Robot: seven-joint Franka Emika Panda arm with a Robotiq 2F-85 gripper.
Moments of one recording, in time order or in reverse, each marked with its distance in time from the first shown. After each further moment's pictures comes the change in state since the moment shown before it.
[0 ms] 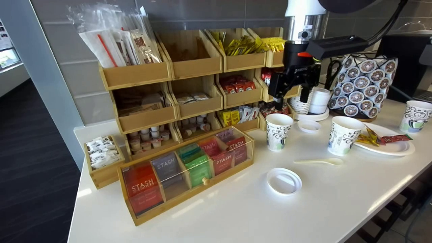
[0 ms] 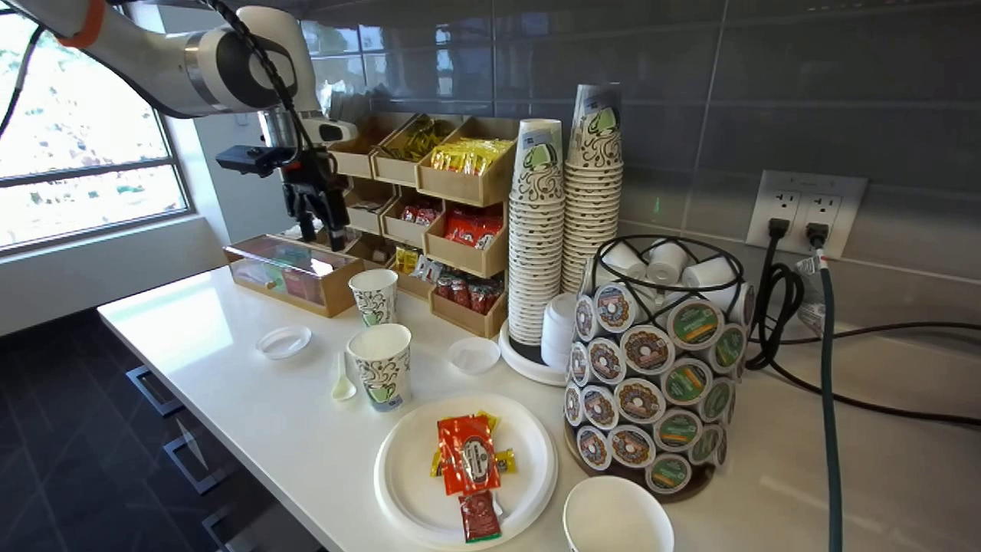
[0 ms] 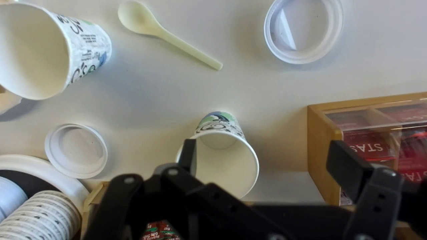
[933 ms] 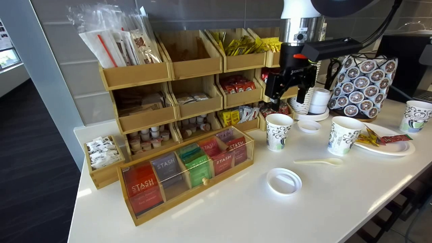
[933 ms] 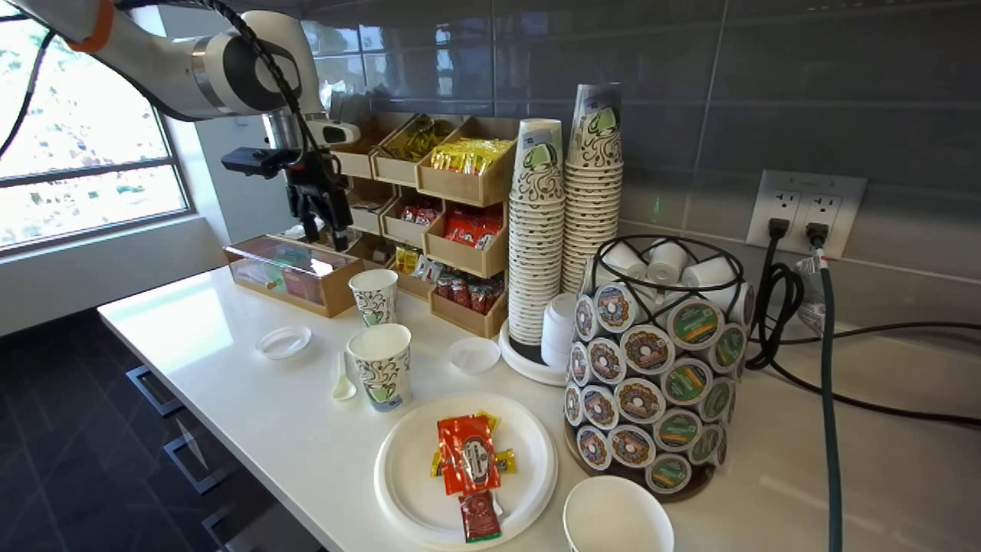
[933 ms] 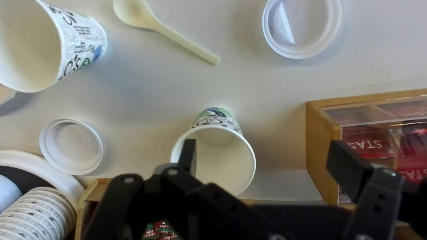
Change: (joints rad) arm 0.016 0.022 -0.012 0.020 -0.004 0.003 0.000
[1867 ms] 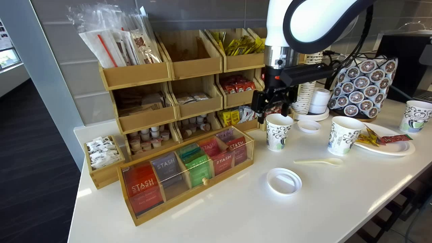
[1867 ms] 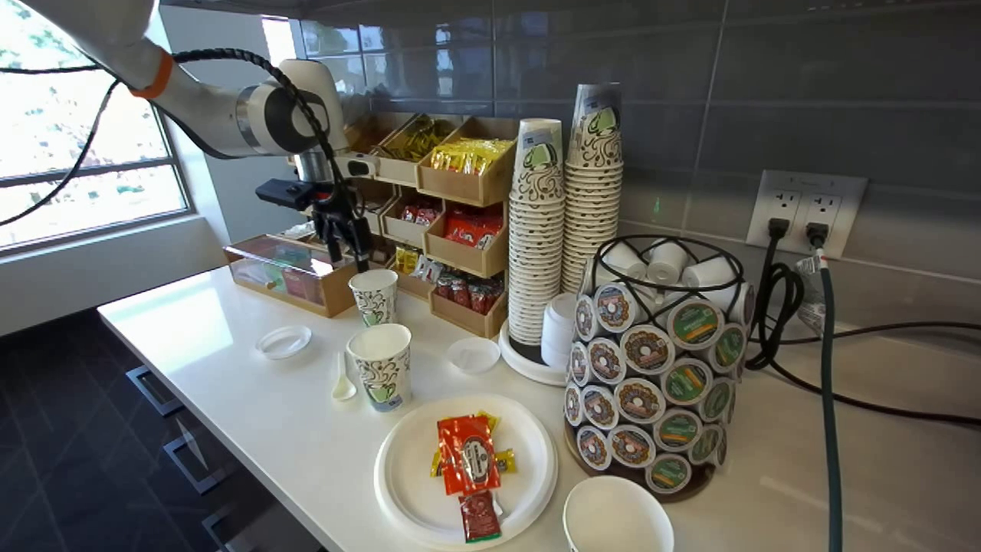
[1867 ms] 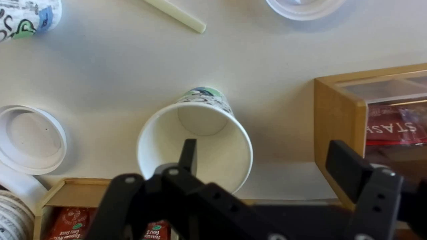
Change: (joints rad) arm 0.030 0.176 -0.042 0.083 0.005 0.113 0.006
